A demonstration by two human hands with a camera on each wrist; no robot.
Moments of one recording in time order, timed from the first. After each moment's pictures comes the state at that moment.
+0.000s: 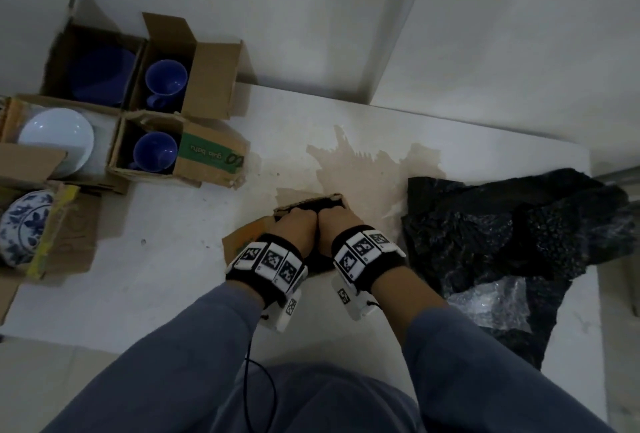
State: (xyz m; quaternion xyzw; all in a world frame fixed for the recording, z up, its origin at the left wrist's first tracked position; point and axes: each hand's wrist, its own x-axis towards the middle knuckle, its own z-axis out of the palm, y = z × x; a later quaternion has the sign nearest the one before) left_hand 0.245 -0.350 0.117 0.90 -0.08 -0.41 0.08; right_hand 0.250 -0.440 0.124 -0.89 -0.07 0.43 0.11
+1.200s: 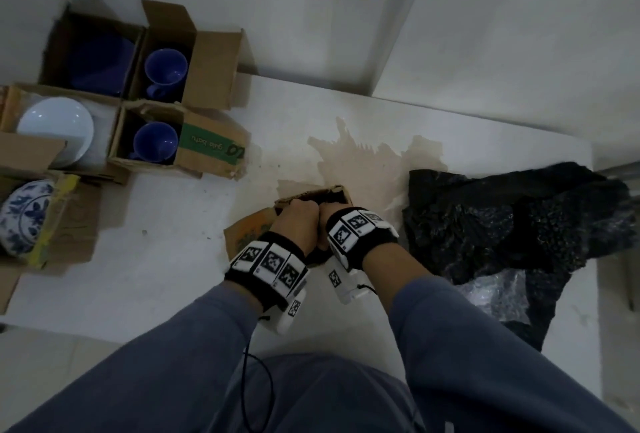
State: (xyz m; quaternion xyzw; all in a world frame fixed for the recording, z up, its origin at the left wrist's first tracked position) left_hand 0.238 -0.352 0.134 0.91 -0.07 -0.40 0.06; right_hand 0.247 -0.433 0.108 -0.87 -0.05 0.49 0.08
